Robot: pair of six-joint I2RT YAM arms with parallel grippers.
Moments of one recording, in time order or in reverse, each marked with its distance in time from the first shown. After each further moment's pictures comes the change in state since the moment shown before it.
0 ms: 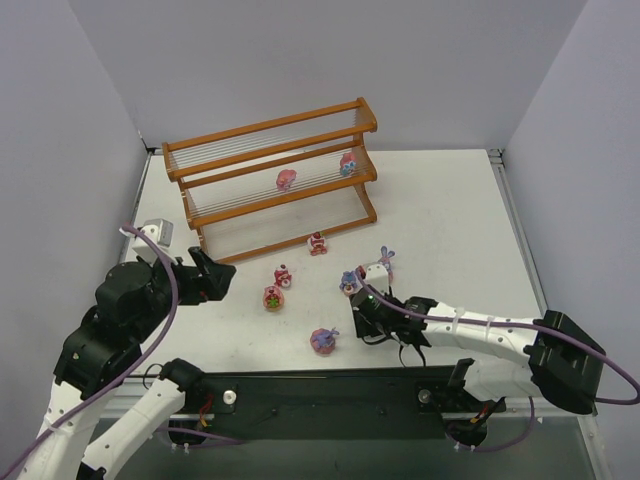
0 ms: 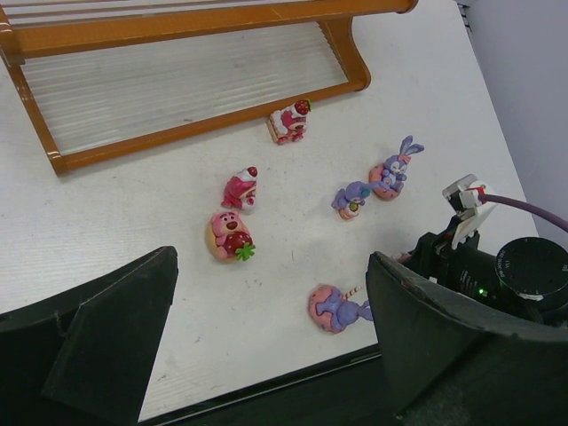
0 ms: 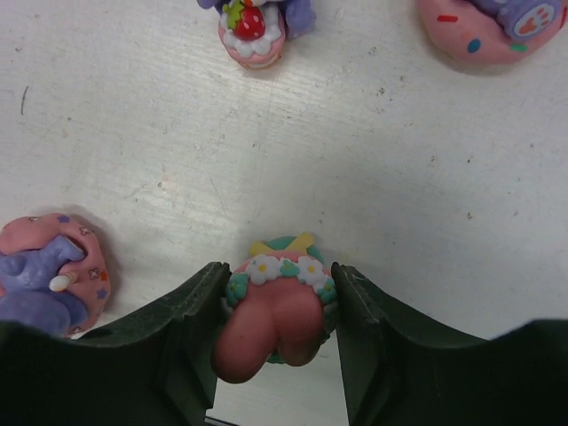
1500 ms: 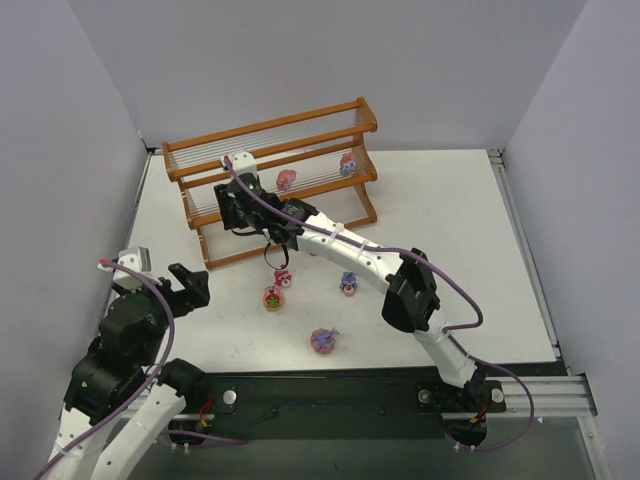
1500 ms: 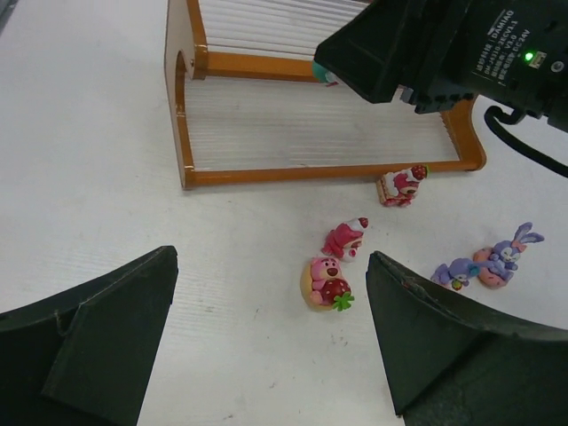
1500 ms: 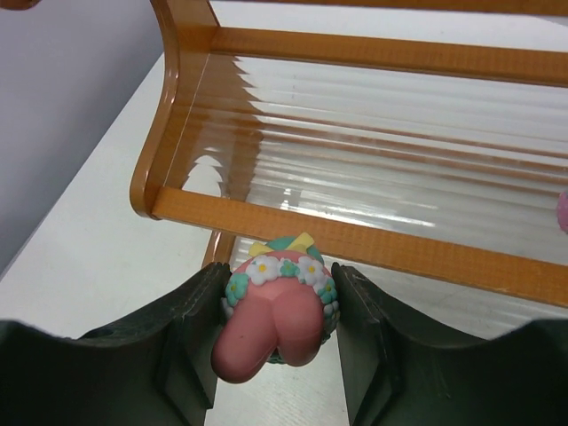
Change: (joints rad) left arm 0.014 -0.203 -0.189 0.014 -0.338 0.004; right arm -0.010 1.023 1.657 -0.085 -0.063 -0.282
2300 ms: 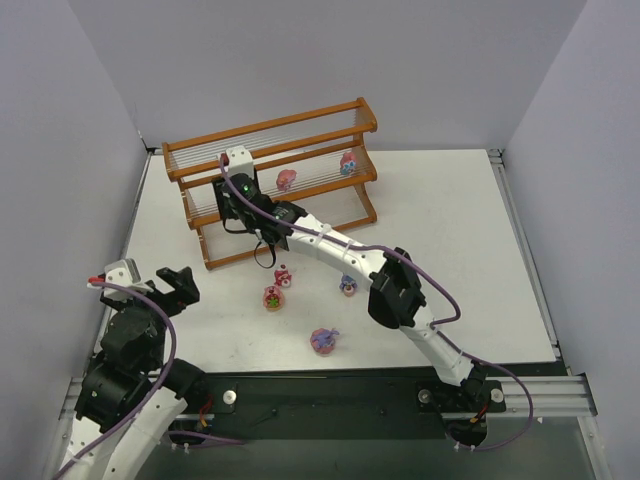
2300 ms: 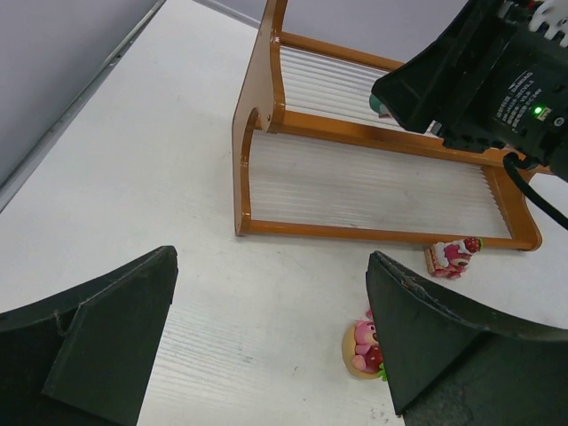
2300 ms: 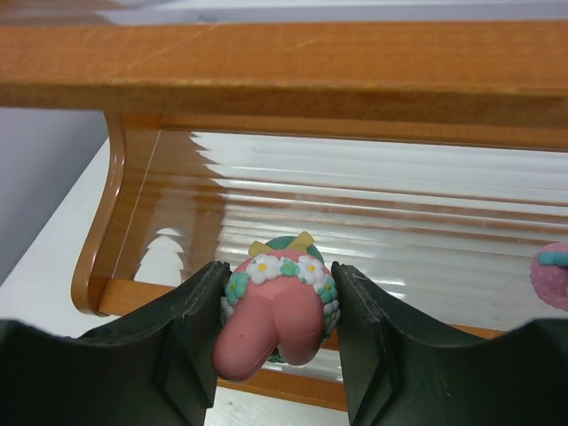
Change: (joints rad) left arm 0.010 -0.173 -0.184 0.180 -0.182 0.077; right arm -0.012 0.135 0.103 0.152 0.137 -0.072
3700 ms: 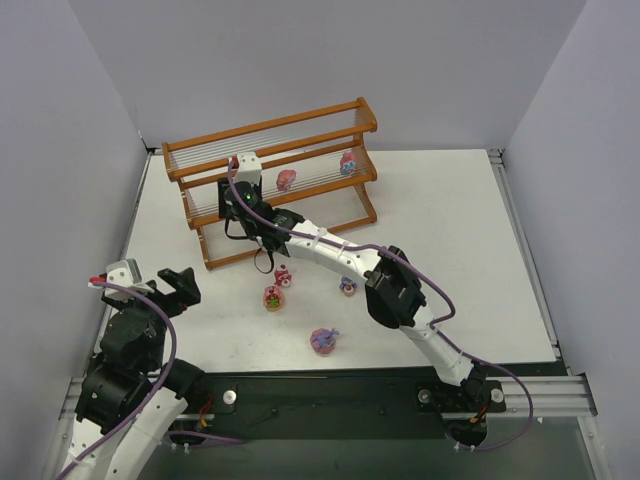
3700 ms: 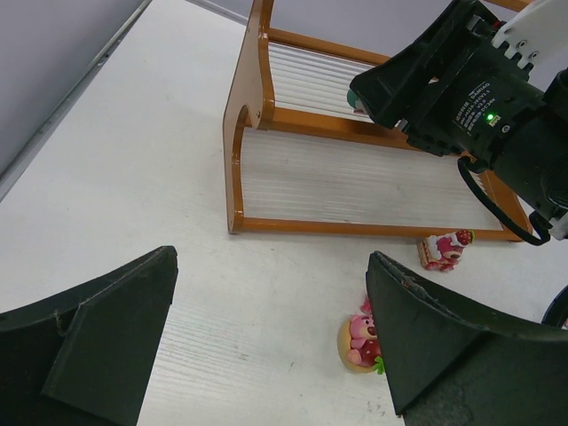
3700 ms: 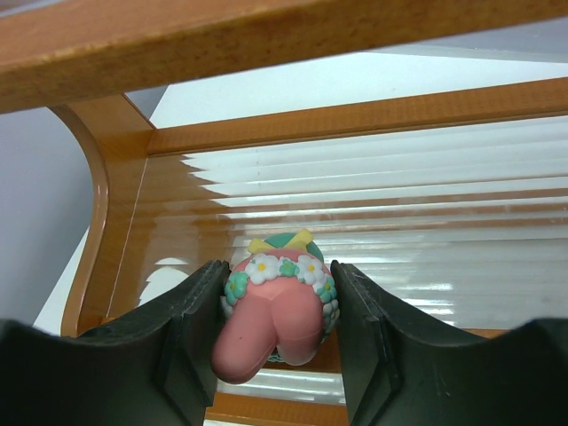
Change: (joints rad) left arm 0.030 0.005 0.000 -0.002 0.055 0.009; right arm 0.000 0.003 -0.116 0.167 0.063 0.143
